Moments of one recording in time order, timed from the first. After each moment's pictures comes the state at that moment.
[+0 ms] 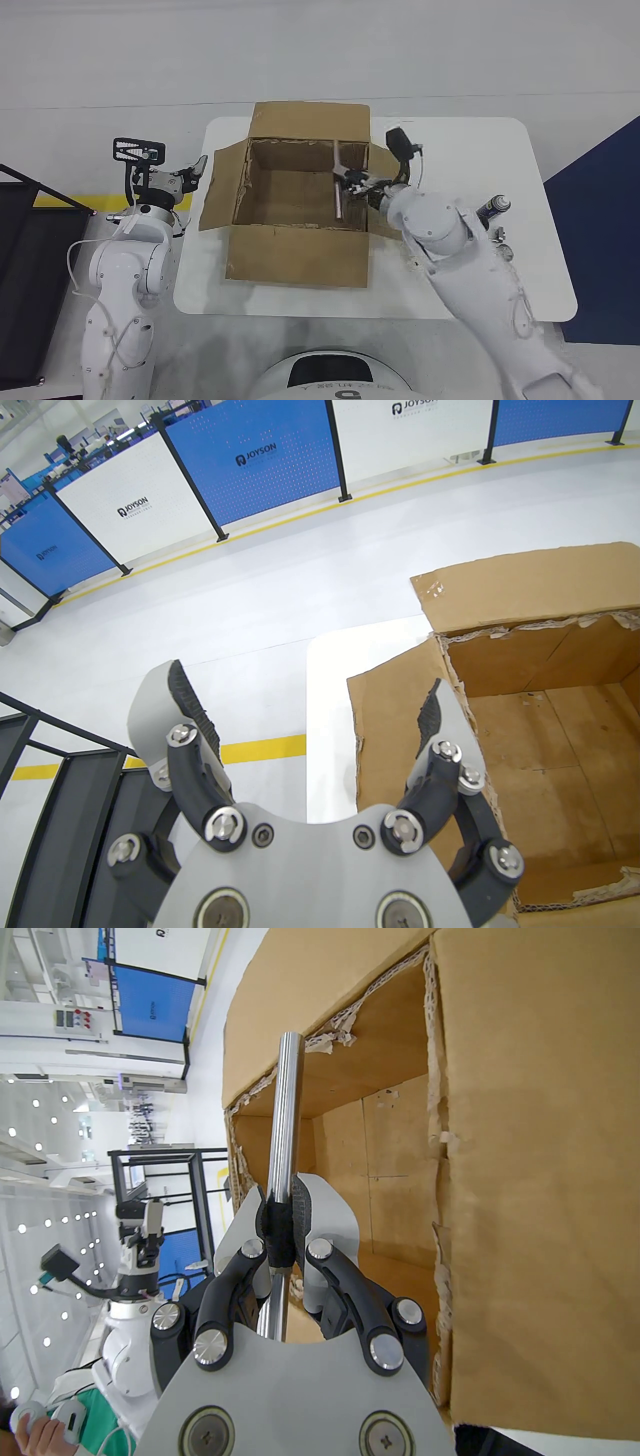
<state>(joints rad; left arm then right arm) 1.60 -1.32 -1.64 -2.01 1.52 -0.05 -0.43 -1.17 -1.24 1.02 -1.82 -0.18 0.72 0.45</state>
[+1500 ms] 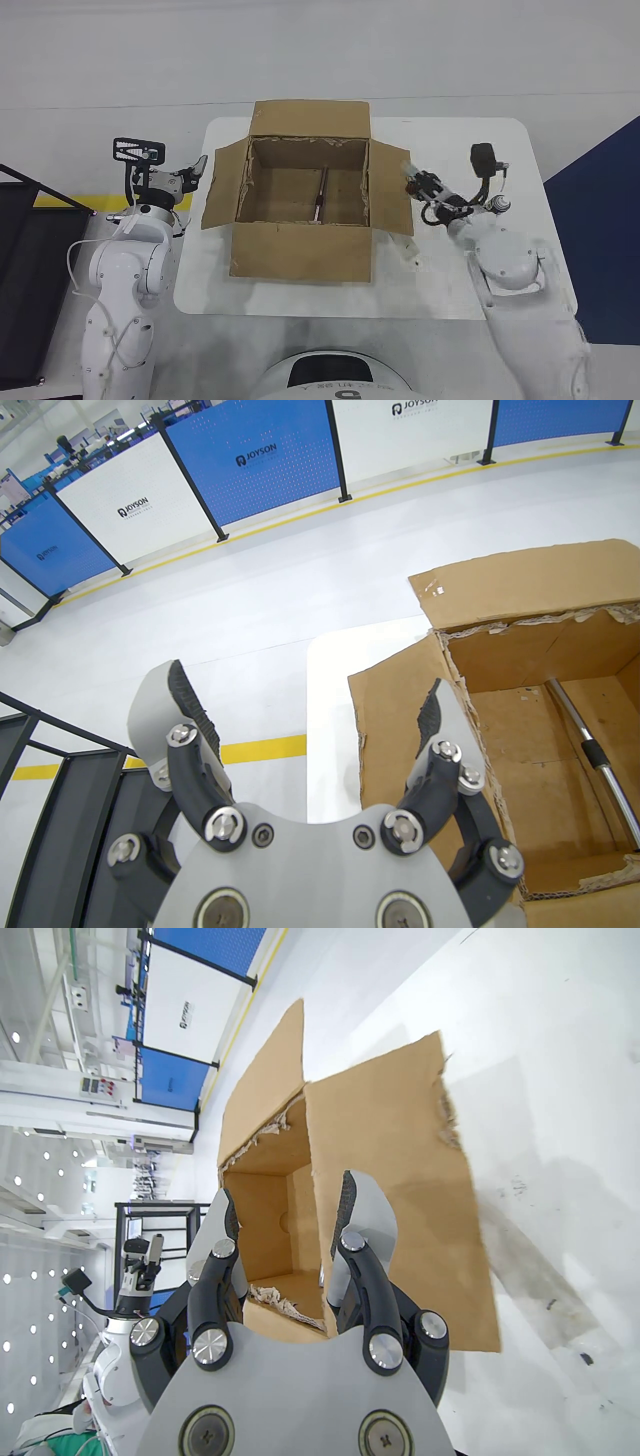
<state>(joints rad) 1.60 -1.32 -1.64 -2.01 1.52 -0.05 -0.43 -1.62 -1.17 1.54 -2.07 -0.22 0.45 0.48</state>
